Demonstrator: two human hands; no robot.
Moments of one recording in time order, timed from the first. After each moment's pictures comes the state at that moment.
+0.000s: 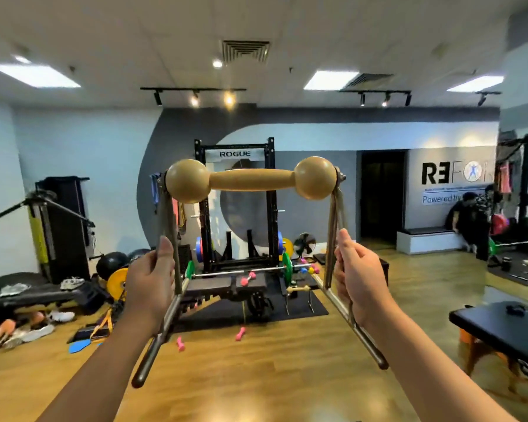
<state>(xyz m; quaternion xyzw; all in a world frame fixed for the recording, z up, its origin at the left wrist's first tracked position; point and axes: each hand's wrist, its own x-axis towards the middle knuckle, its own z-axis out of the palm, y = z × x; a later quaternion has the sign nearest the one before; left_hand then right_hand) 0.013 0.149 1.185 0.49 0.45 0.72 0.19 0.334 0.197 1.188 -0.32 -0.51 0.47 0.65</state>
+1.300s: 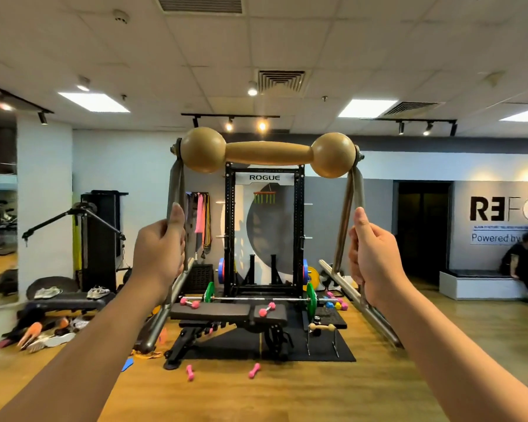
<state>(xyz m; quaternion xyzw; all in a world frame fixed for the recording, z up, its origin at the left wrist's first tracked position) 0.026 0.231 1.282 0.48 0.46 0.74 0.09 0.326 0.319 1.285 -0.29 -0.56 0.40 0.66</state>
